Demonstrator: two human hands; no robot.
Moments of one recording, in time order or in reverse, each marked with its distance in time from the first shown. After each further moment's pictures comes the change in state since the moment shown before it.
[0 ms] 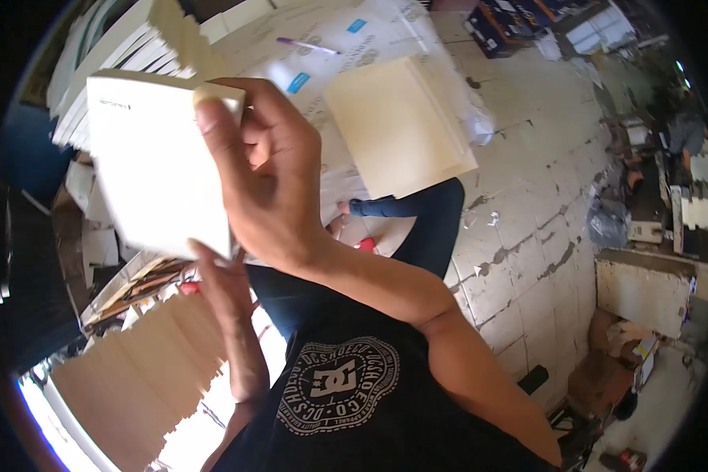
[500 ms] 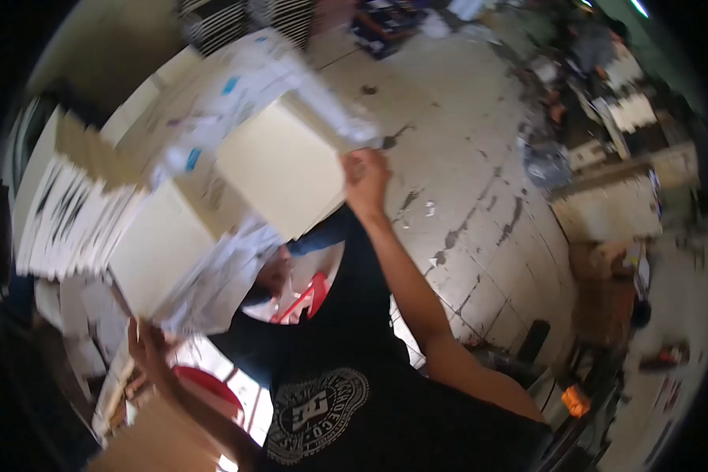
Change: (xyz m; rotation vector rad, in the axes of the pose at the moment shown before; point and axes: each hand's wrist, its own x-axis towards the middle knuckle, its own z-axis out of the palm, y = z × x) left_hand 0.089 -0.019 -0.116 0.469 -0.081 0.051; right_hand -0.020 0.001 -0.320 -1.470 0.511 -0.262
